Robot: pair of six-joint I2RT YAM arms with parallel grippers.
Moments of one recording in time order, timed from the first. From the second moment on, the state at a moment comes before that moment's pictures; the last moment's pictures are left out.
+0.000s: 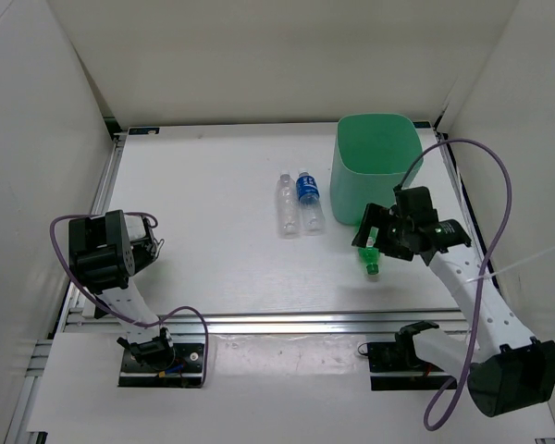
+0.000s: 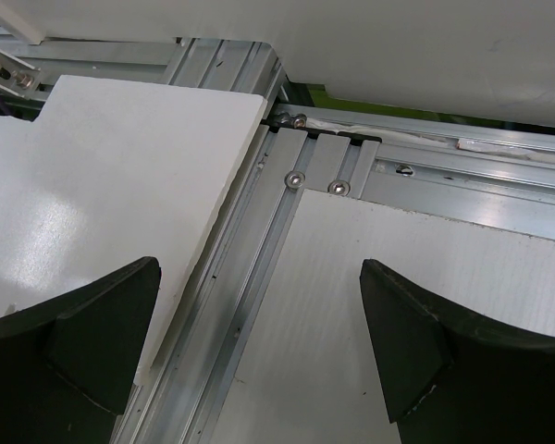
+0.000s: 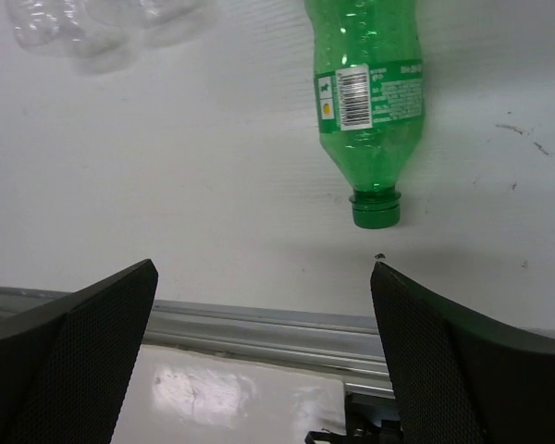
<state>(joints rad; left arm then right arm) 0.23 1.83 0.84 -1.31 -1.18 -1.98 0.28 1.02 0.94 -0.85 -0.11 0.50</state>
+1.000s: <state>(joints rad) 0.02 1.52 1.30 -1.30 -0.82 -1.26 0.29 1.21 0.73 -0.66 0.08 0.42</state>
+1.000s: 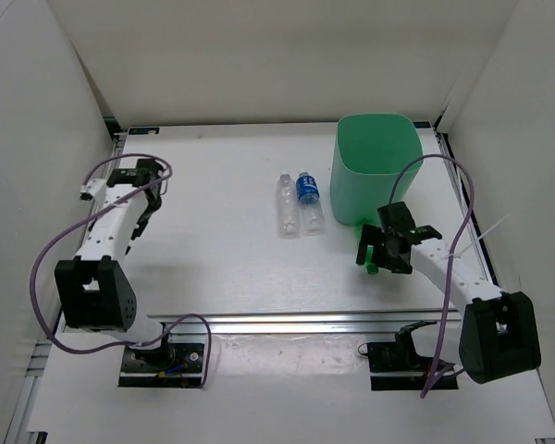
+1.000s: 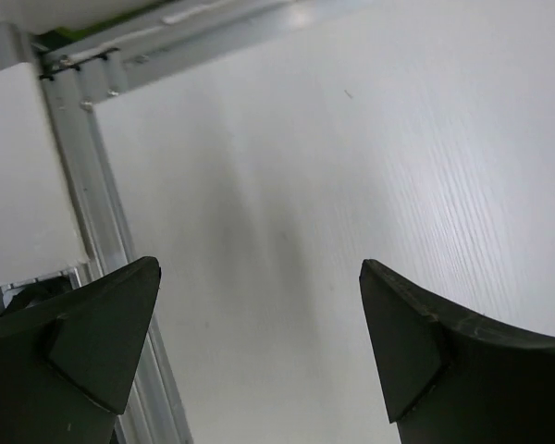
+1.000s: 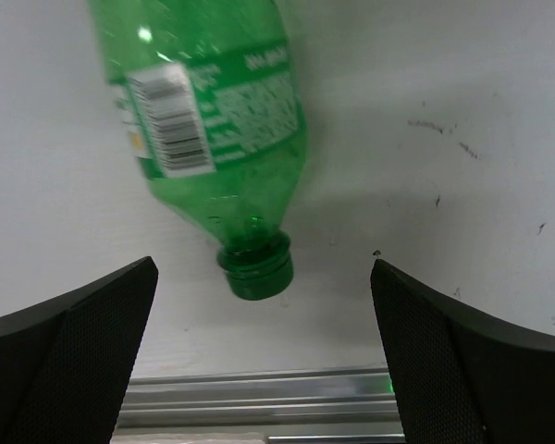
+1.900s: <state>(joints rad) -0.43 1.52 1.36 -1.30 -0.71 -1.09 0.29 1.36 0.67 -0.53 0.16 0.50</state>
